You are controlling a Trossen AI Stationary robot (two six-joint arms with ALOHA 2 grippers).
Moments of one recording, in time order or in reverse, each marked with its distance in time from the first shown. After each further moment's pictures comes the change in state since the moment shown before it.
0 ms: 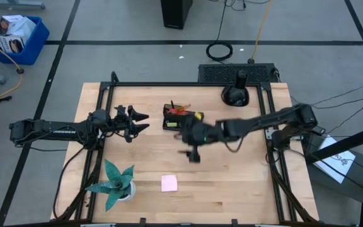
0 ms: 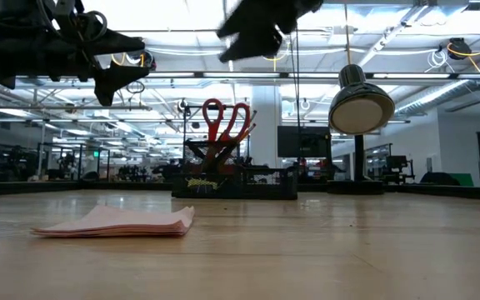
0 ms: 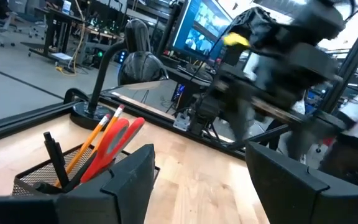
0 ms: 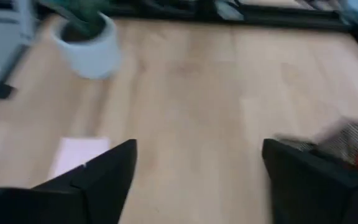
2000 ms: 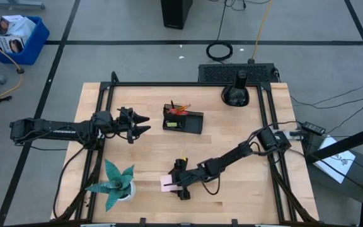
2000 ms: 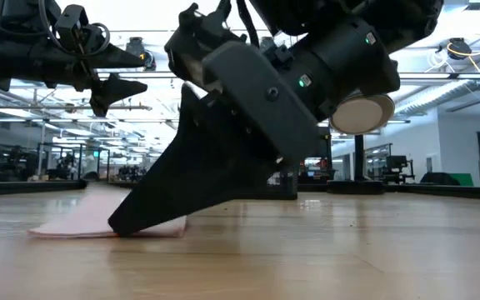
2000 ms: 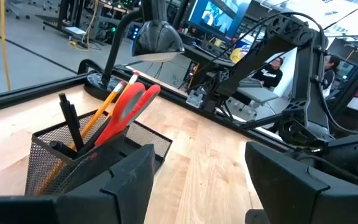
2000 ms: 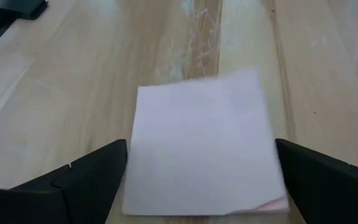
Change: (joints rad) left arm -0.027 0.000 0.001 -0.114 -0.053 -0.021; right arm 0.246 0.565 0.003 0.519 0.064 0.164
